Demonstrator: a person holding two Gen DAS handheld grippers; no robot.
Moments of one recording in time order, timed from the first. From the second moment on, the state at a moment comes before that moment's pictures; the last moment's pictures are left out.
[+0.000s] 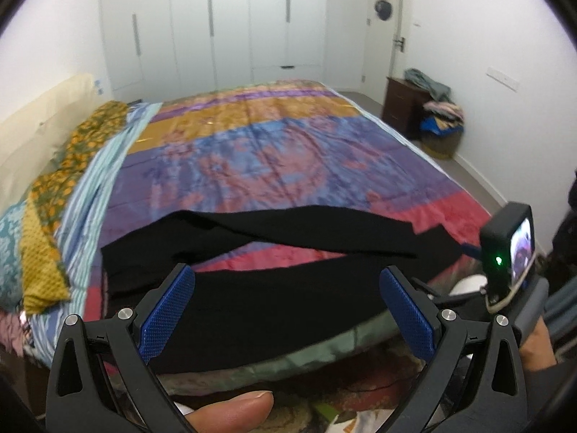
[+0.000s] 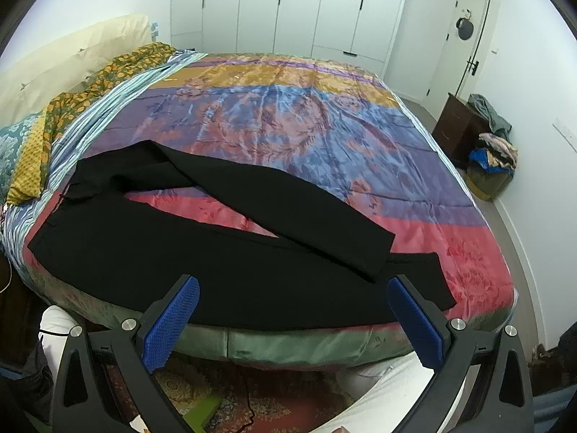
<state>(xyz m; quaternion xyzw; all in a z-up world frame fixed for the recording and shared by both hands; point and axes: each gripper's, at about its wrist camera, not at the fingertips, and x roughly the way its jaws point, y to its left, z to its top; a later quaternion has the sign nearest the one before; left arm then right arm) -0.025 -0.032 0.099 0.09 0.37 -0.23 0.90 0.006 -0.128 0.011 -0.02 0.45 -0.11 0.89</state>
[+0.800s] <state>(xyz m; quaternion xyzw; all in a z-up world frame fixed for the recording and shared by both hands) -0.063 -0.113 0.080 0.19 0.39 -0.34 0.83 0.000 -0.161 -0.004 0.01 0.46 -0.15 0.87</state>
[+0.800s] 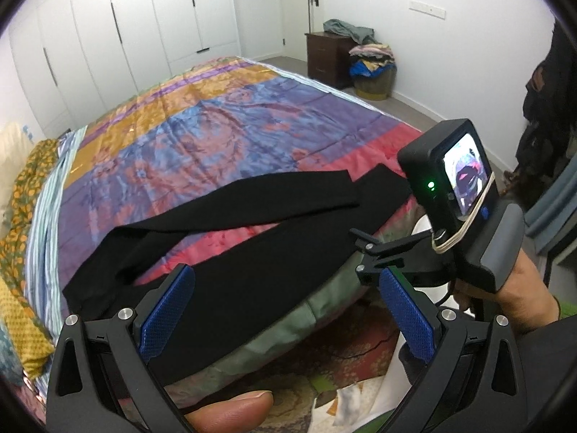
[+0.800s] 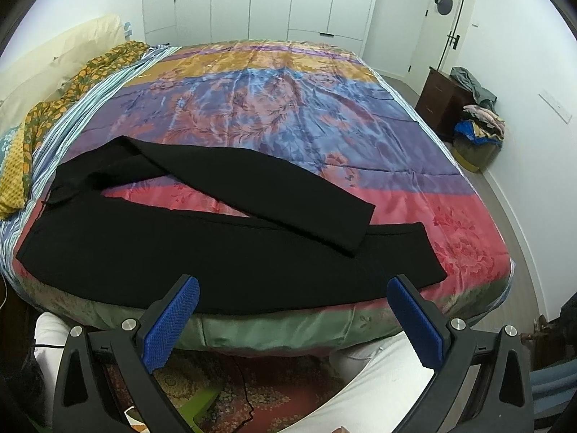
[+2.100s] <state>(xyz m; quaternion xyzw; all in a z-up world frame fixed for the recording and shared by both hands) 0.068 -0.031 0.044 0.09 0.43 -0.10 0.90 0.049 -0.153 0.047 0.03 0.39 -0.17 0.90</state>
